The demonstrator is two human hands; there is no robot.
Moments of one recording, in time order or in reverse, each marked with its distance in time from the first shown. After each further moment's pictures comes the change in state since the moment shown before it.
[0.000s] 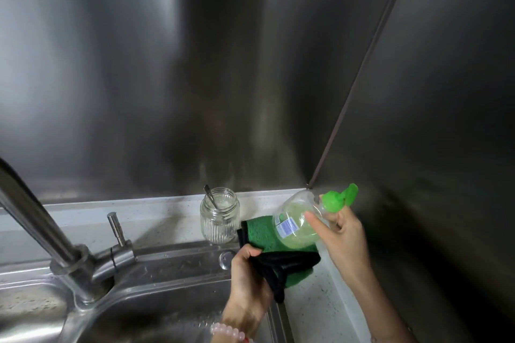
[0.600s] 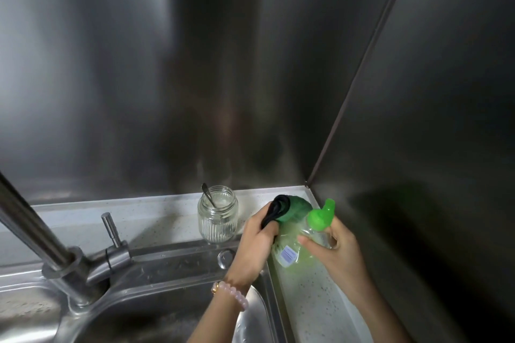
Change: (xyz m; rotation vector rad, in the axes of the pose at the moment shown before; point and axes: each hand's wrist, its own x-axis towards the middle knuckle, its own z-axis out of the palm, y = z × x) left_hand 0.014 0.029 0.028 1.046 -0.089 0.462; right_hand -0.016 0.015 0.000 -0.115 -0.120 0.003
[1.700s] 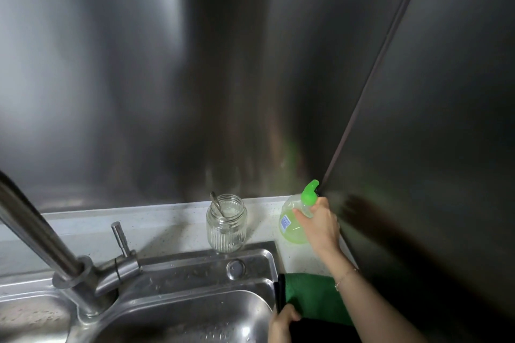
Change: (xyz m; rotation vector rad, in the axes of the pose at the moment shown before) left_hand -0.056 -0.087 0.031 -0.449 0.223 -0.574; right_hand 0.083 0.033 0.047 -0.502 0.163 0.217
